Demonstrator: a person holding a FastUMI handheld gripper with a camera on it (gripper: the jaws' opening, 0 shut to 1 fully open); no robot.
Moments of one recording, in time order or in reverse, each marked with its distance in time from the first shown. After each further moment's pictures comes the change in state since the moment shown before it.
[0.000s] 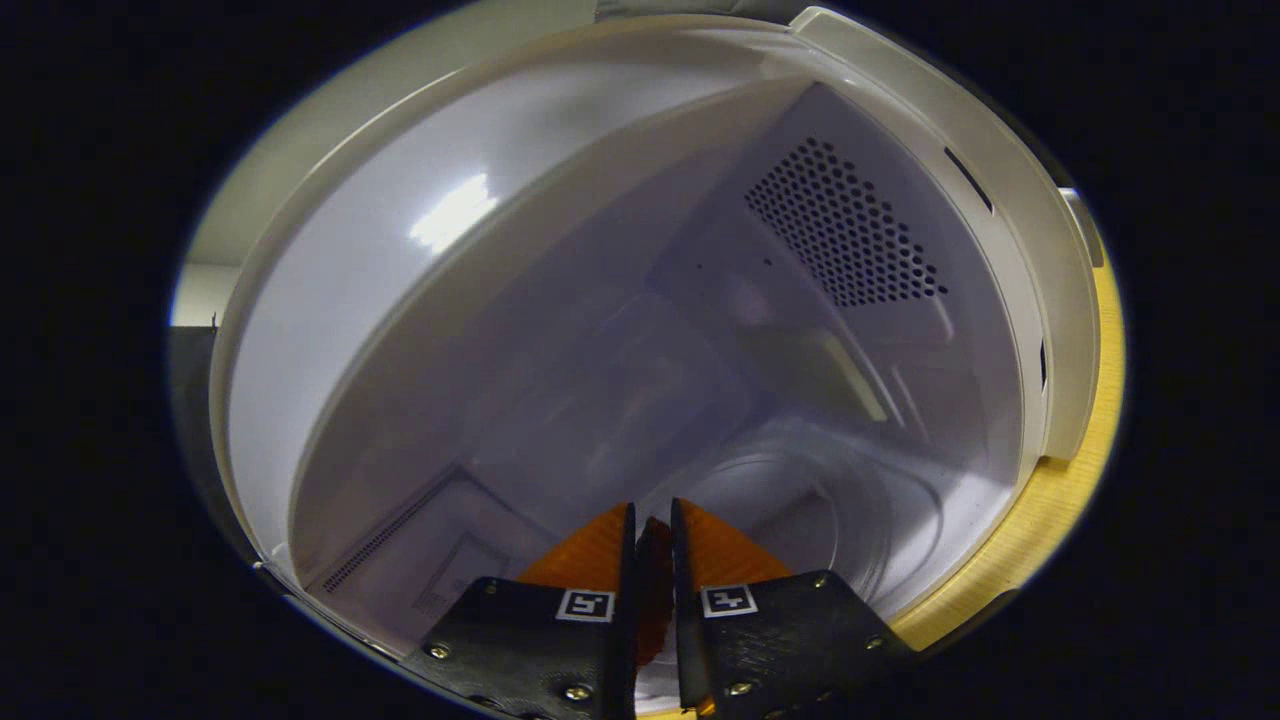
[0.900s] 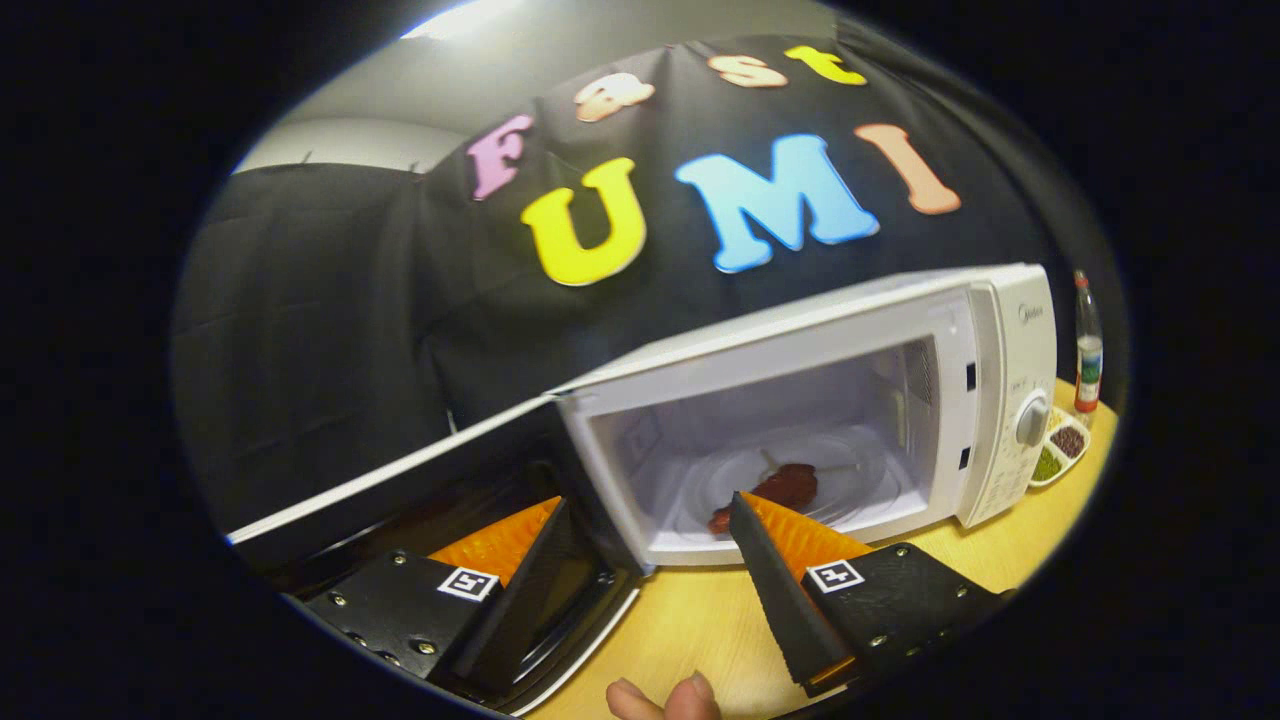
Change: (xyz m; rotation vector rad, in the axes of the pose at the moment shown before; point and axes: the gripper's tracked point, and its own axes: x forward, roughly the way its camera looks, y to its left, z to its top) arm -0.264 0.092 -0.010 -0.510 0.179 0.507
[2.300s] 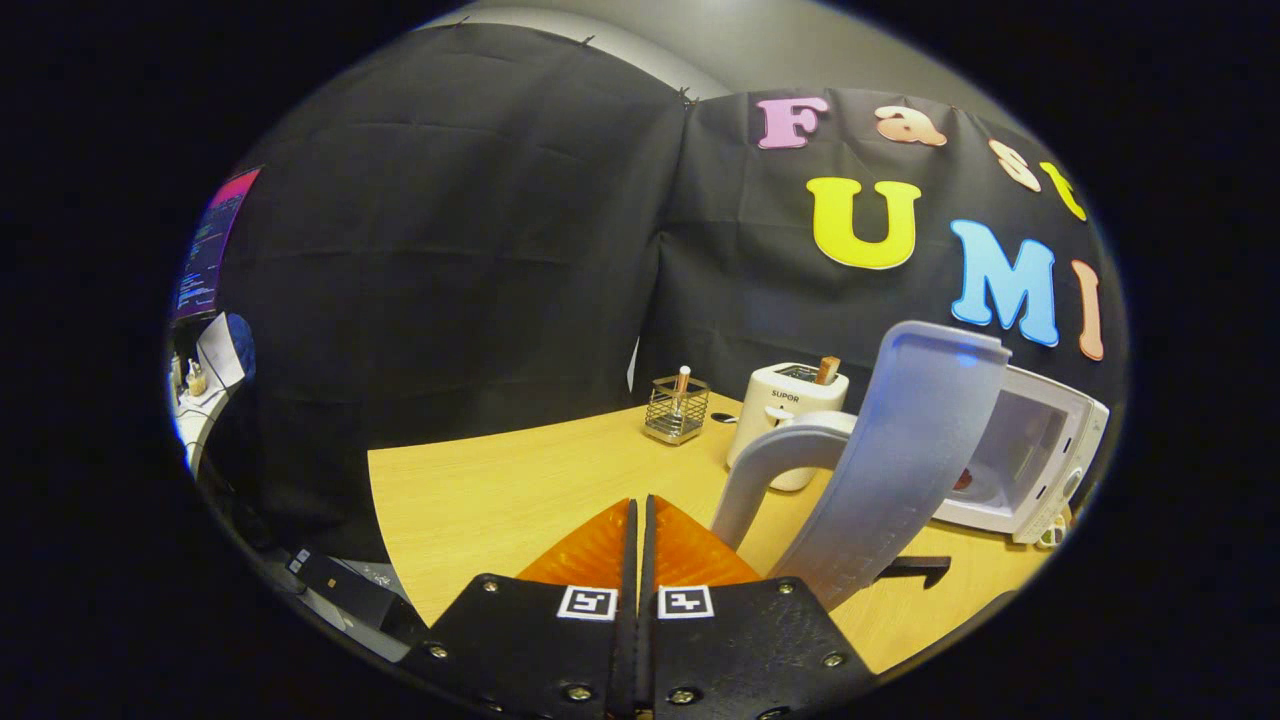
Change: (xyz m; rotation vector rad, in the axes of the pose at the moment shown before) arm -0.094 0.211 -0.139 -0.428 0.176 0.274
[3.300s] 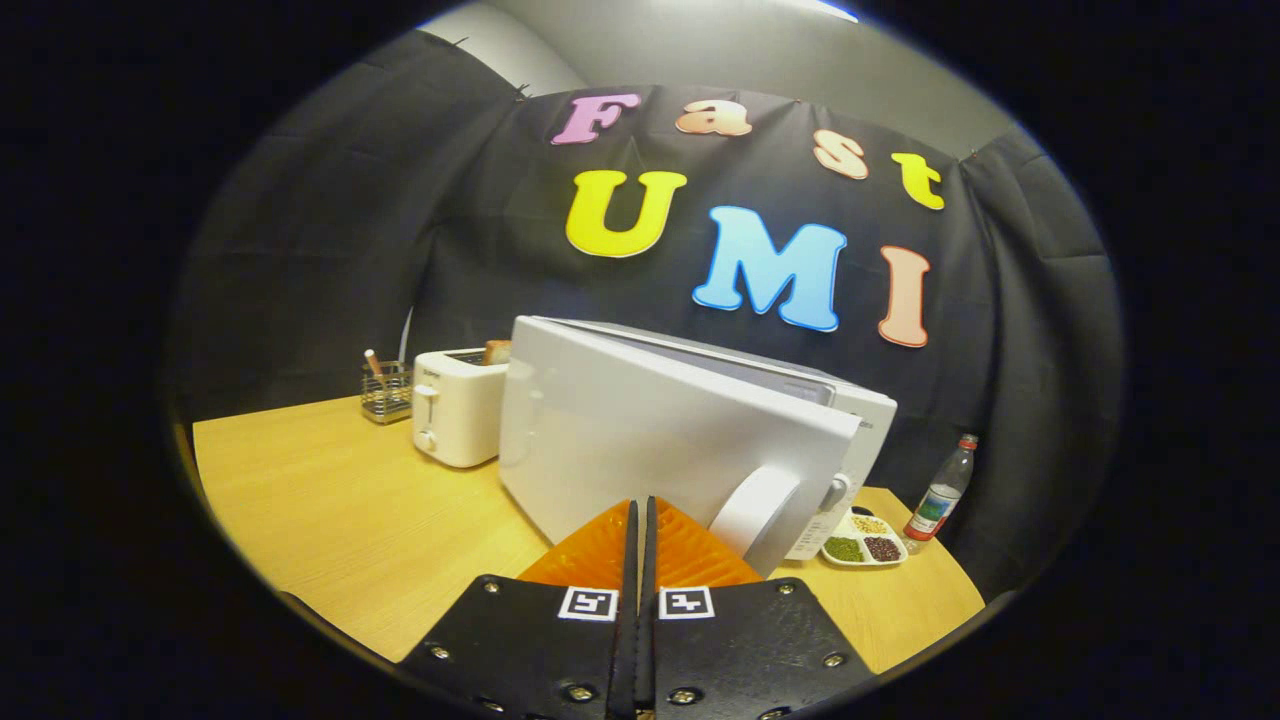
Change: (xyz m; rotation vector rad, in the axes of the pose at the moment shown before) arm -0.104 -0.316 -0.025 0.024 0.024 -0.564
